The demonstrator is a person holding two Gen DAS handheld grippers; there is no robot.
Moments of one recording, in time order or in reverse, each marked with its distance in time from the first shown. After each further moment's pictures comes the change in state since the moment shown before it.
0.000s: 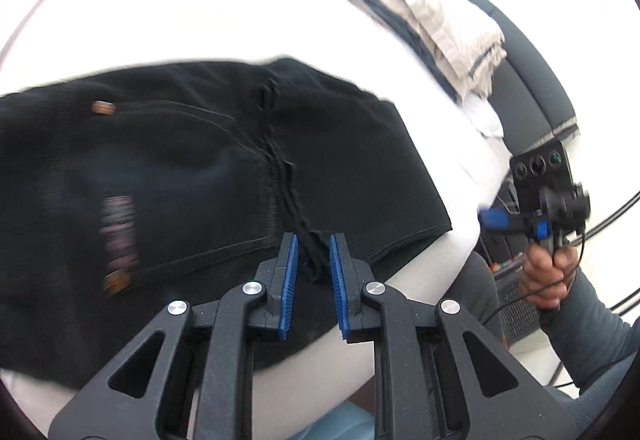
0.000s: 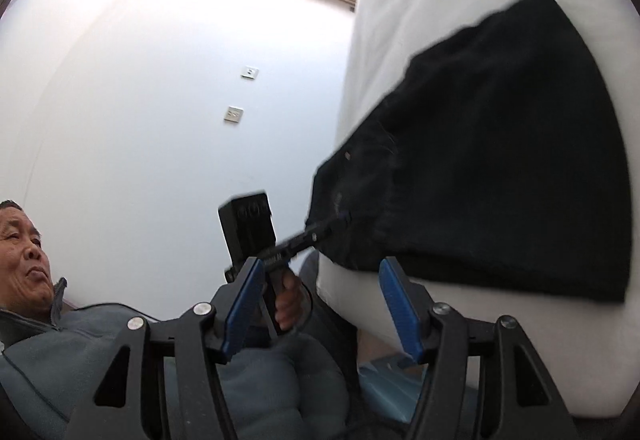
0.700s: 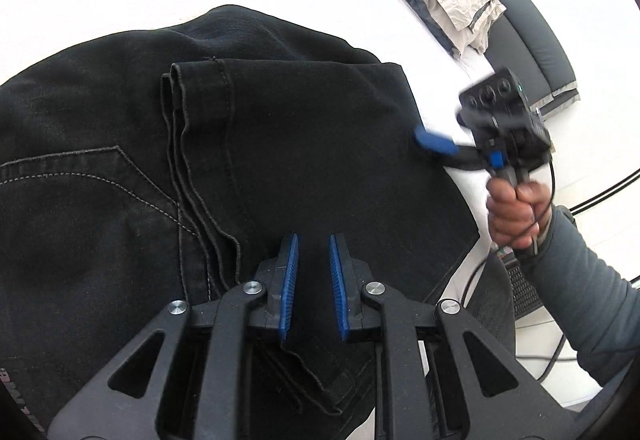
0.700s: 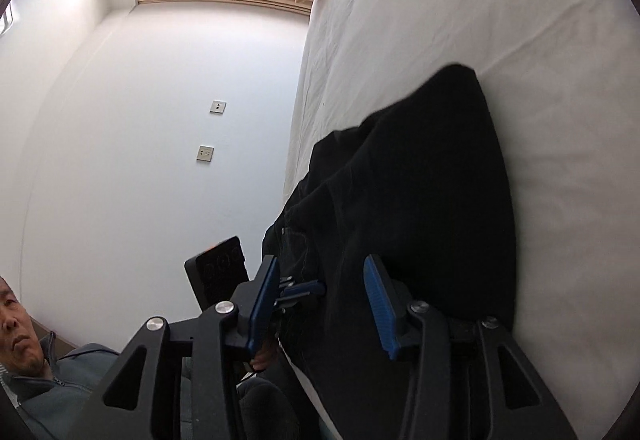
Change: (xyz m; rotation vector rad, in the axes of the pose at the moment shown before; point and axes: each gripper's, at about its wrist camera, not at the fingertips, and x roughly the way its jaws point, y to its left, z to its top) left arm 0.126 -0.029 0.049 0.063 0.238 -0.075; right arm -0.031 -0.111 0.073 0.120 0.005 -0.039
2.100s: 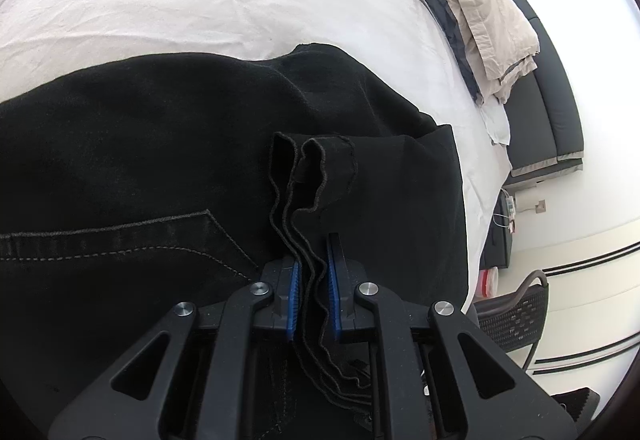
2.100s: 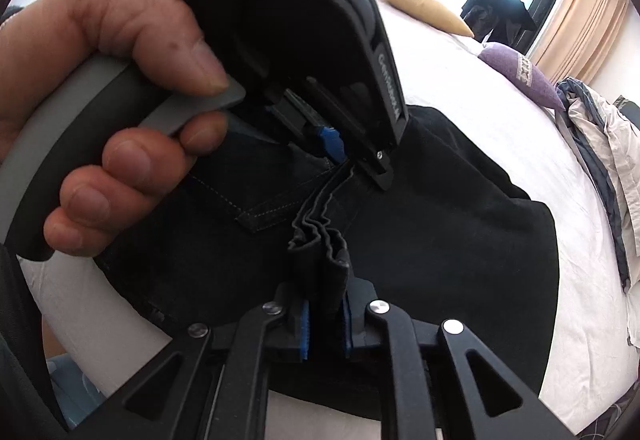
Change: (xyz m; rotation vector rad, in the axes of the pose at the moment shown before) left arm -0.024 0.088 0.028 -0.325 -0.031 0.035; right arm 0.243 0.137 -0.153 -0.899 0.046 -1.180
